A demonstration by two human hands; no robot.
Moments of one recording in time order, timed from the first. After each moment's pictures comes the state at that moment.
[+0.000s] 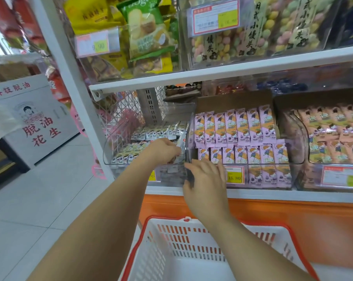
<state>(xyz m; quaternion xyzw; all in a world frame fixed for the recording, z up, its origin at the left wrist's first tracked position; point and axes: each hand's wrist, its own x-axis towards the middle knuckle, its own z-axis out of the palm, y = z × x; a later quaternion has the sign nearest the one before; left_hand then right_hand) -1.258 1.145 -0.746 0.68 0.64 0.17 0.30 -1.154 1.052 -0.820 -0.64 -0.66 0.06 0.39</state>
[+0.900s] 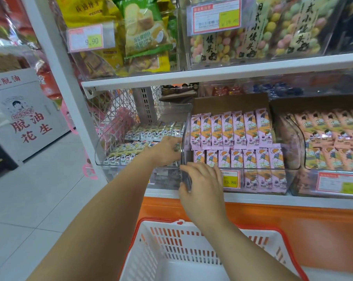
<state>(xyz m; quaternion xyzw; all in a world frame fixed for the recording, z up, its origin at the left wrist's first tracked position) -1.254 1.202 -0.783 0.79 0.55 0.07 0.24 -1.150 1.052 -0.818 -0.64 -0.67 0.07 0.38</state>
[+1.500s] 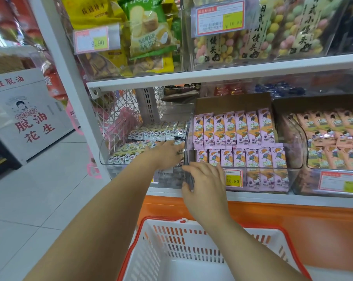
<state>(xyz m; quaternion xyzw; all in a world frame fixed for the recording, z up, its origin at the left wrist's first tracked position) -1.256 1.190 -0.776 0.81 0.57 -0.09 0.08 -1.153 1.052 -0.818 -0.63 -0.67 0.06 0.38</state>
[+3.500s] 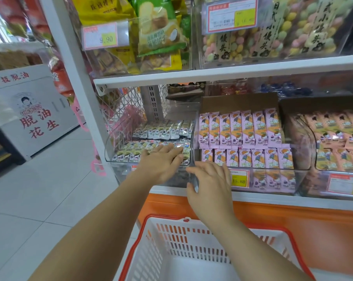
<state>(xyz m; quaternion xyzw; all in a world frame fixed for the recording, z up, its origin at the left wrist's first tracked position) -1.286 1.155 -0.795 0.82 0.57 0.02 0.02 -1.157 1.058 -0.831 -0.64 -0.66 0.02 0.39</state>
